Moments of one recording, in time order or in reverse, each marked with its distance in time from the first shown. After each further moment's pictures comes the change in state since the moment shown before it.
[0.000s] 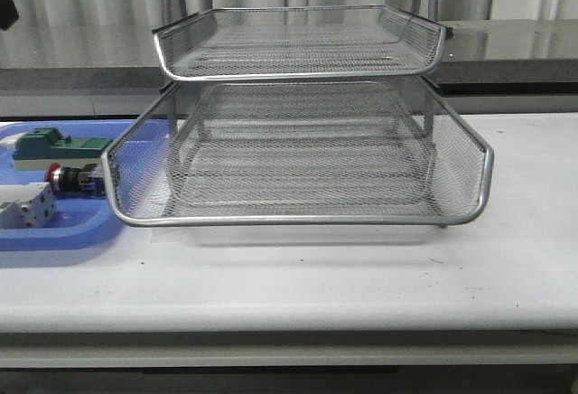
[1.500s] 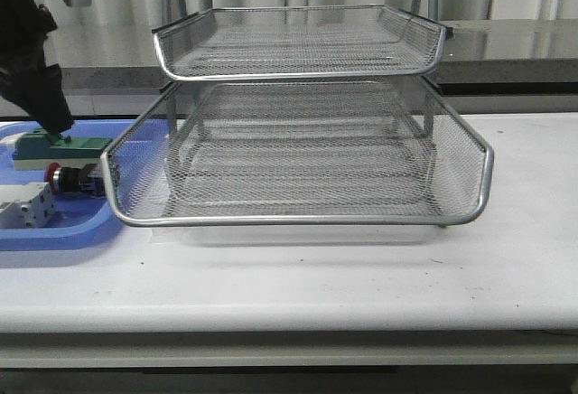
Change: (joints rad) left arm 0.000 0.301 -0.149 -0.064 0.095 0.634; right arm 0.000 0.000 0.000 0.000 0.000 0.001
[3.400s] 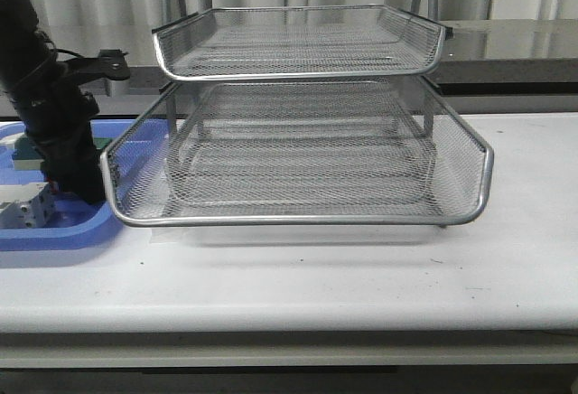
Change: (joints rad) left arm -0.010 0.215 -0.032 -0.114 -0.105 0.195; right arm 0.000 0.000 0.000 0.000 0.000 0.000
